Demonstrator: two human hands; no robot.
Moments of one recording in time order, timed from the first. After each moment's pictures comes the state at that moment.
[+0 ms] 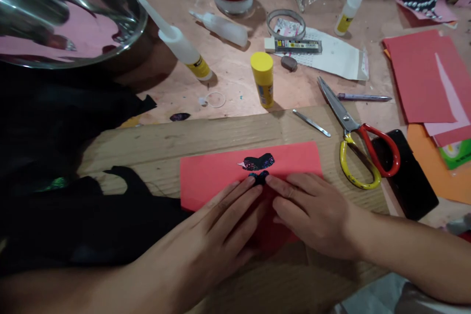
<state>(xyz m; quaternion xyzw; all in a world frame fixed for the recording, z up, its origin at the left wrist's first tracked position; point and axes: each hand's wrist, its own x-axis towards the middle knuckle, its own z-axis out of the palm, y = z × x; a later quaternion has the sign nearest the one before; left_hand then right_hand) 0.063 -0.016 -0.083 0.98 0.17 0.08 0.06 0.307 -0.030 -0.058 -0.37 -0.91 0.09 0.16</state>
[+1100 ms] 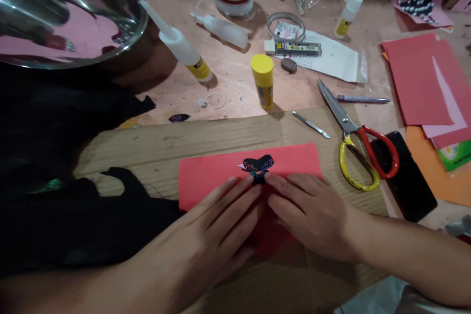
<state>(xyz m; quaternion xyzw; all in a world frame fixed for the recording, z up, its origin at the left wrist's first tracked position) 0.063 -0.012 -0.086 0.97 0.19 0.11 0.06 0.301 -0.029 -0.059 -0.38 -0.91 0.07 0.15</state>
